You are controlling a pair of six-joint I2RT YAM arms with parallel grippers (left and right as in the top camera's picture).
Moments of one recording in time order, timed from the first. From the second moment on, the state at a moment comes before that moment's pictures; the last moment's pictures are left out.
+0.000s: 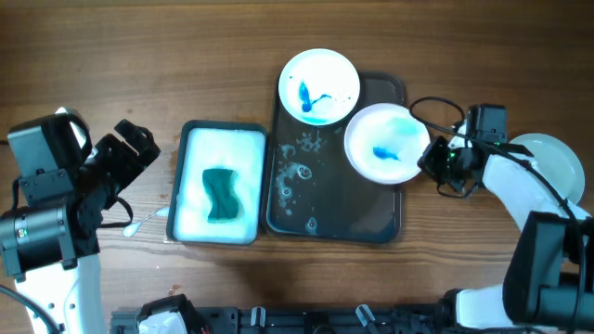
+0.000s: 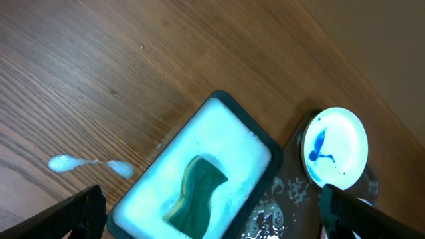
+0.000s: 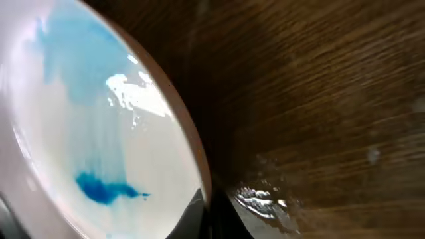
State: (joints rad) left arm 0.24 1.04 1.26 -1.12 0.11 -0.54; right arm -0.13 1.61 0.83 -0.49 -0.32 0.46
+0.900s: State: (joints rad) left arm 0.24 1.04 1.26 -1.10 0.11 -0.54; right arm 0.38 1.36 0.87 -0.62 -0.03 0.26
